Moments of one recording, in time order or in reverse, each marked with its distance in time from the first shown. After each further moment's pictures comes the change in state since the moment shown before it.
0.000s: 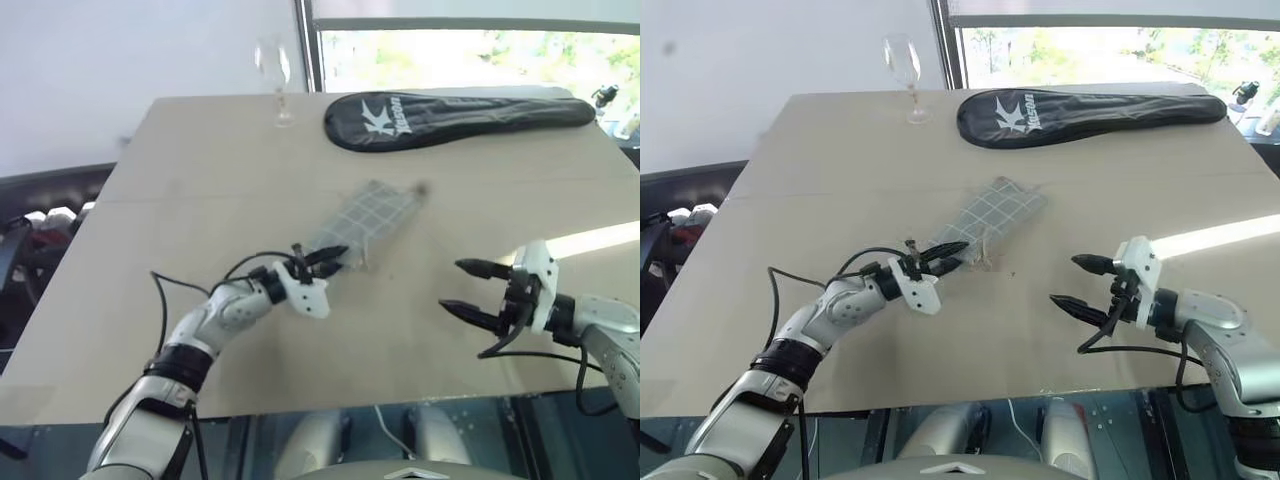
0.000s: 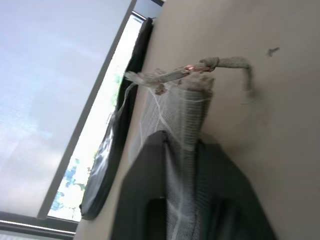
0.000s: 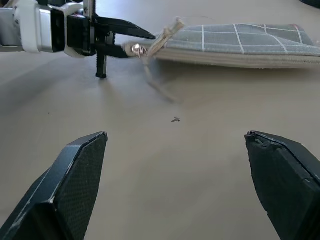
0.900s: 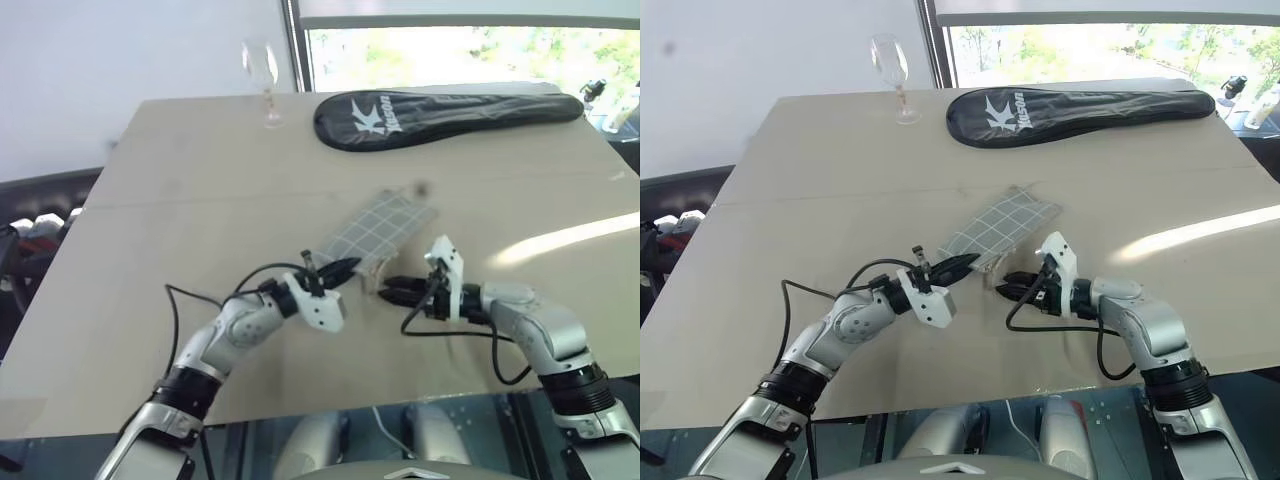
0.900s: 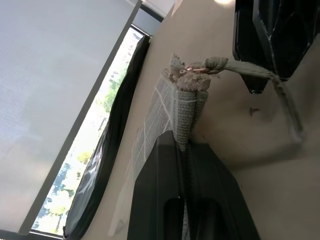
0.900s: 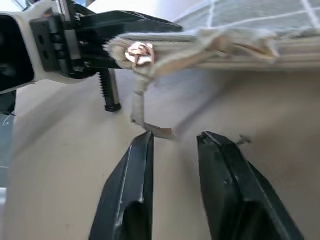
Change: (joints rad) left arm 0.138 -0.045 -0.002 -0.249 -0.043 0.150 -0.058; right arm -0.274 0.237 0.268 0.184 -0.032 0.275 -0.062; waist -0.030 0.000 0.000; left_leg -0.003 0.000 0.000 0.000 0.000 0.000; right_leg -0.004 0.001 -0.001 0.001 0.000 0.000
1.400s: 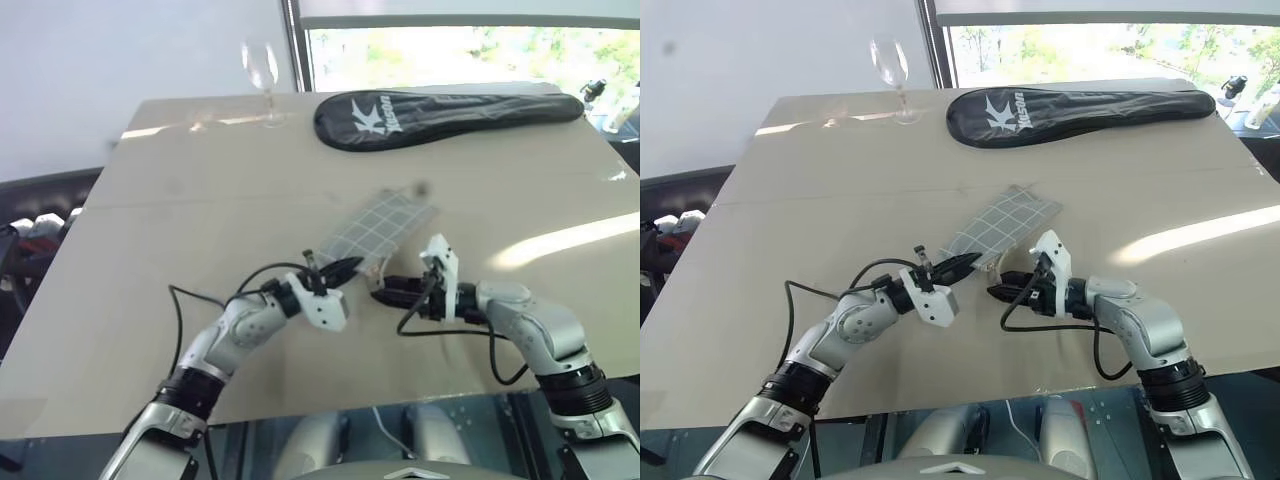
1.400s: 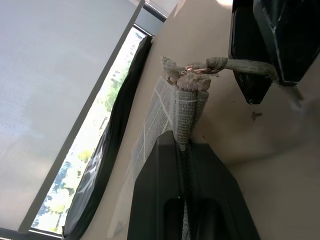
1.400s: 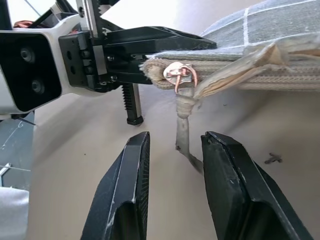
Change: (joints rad) left arm 0.000 -0.013 -0.001 0.000 0.001 0.003 0.003; right arm 0.001 0.022 0.000 -0.031 0.025 0.028 -0.029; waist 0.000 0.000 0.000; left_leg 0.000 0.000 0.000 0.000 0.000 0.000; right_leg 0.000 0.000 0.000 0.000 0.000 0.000
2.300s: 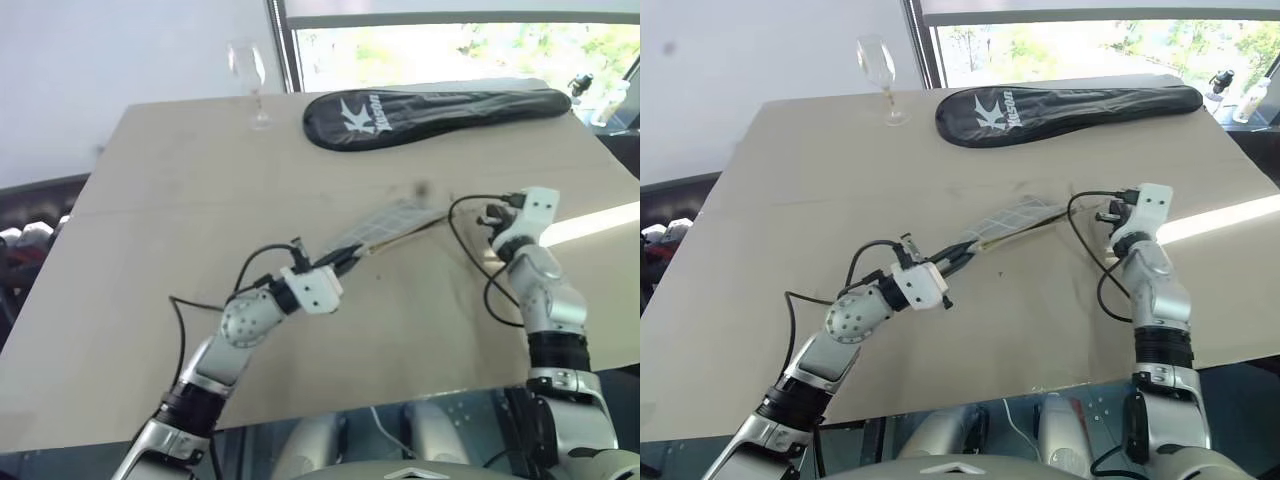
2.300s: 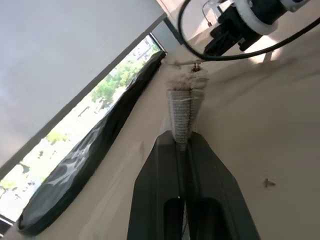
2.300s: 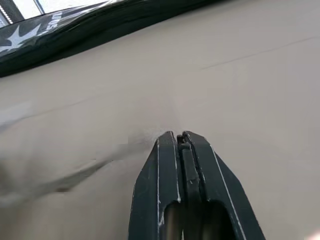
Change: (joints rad) left arm 0.087 -0.030 0.051 -0.248 -0.411 0.302 -0.190; right arm -0.169 0.118 -0.415 0.422 -0.193 -0.389 -0.653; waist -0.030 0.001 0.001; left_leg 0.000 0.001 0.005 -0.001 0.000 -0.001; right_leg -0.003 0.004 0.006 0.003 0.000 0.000
